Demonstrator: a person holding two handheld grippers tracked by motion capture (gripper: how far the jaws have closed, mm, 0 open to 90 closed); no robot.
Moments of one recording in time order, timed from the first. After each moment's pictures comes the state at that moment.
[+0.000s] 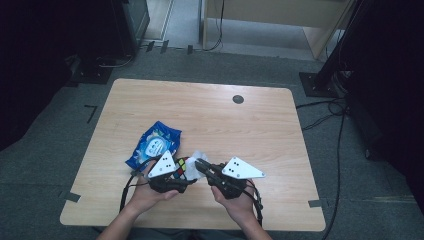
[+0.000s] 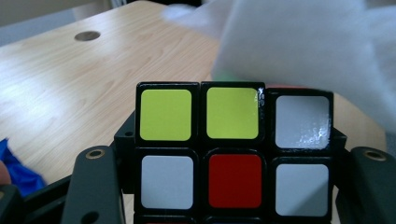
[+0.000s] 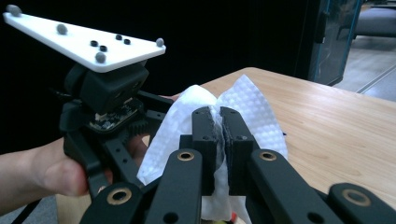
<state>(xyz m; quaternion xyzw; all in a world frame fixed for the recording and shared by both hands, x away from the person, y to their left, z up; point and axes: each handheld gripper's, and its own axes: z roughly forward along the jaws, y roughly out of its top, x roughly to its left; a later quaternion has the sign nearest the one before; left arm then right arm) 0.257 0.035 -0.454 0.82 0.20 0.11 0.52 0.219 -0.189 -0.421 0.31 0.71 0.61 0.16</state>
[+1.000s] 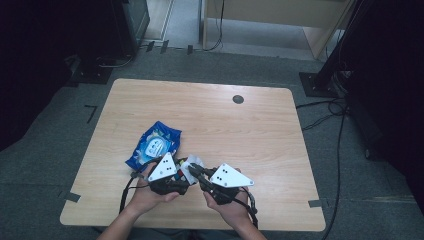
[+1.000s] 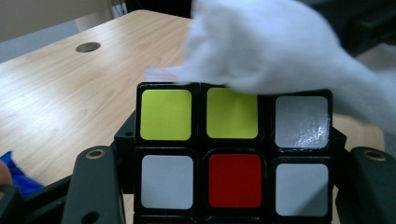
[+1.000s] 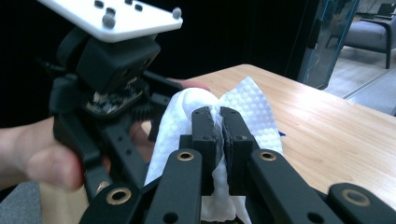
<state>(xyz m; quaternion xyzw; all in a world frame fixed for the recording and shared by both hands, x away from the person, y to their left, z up) 0.251 0.033 -0.450 0.82 0.19 0.12 0.53 0.207 -0.169 -0.423 0.28 0.73 0.58 0.21</state>
